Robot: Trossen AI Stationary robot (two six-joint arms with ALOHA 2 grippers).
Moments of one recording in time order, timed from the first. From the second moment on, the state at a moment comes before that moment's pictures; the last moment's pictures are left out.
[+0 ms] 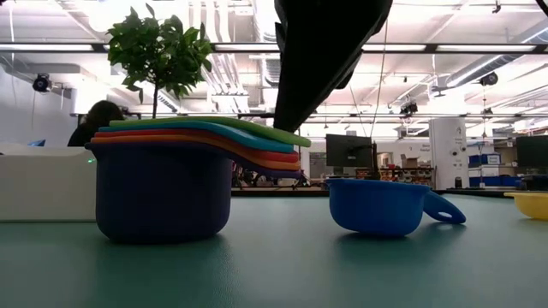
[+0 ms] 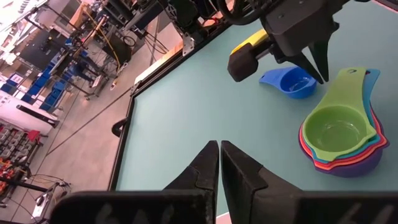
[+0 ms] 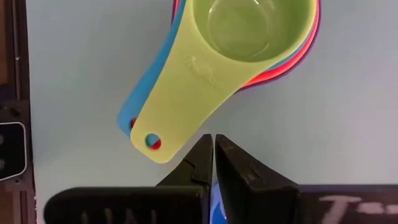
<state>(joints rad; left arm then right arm) -0.82 1.11 0.84 -0.40 -0.93 0.09 0.45 2.16 1.84 -0.85 0.08 0.48</state>
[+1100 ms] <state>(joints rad) -0.82 1.11 0.84 -0.40 -0.93 0.09 0.50 2.12 1.83 -1.08 0.03 0.57</state>
